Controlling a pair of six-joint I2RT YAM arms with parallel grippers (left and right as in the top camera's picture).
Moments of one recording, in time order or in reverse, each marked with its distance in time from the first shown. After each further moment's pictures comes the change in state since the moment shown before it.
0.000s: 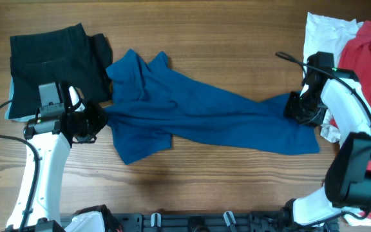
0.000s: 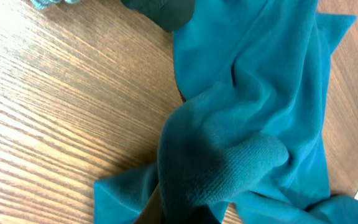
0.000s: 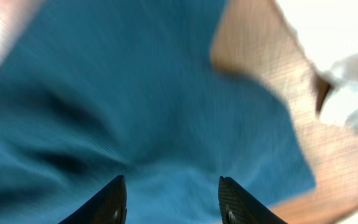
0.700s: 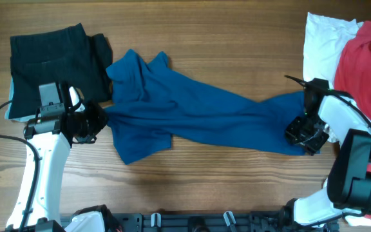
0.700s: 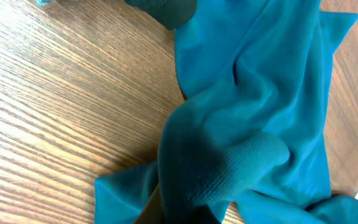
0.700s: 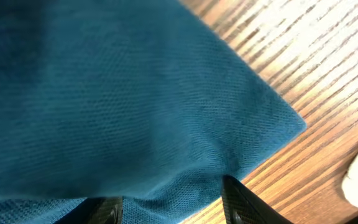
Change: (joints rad) left arm 0.000 0.001 0.000 -0.006 0.000 0.000; right arm -0.072 -0.005 -0.236 0.054 0.092 0.312
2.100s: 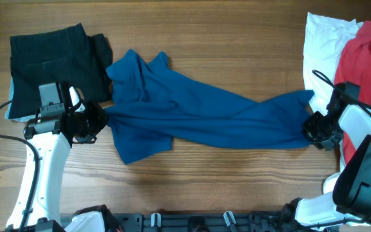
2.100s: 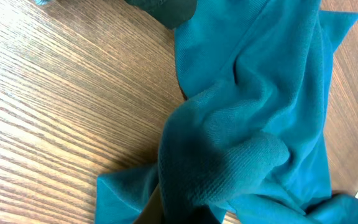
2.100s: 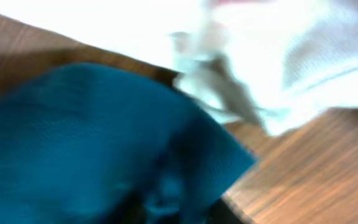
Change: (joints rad) left arm 0.000 0.000 0.000 -0.001 0.000 0.000; right arm -0.182 -0.041 -0.054 0.249 -0.101 -0.096
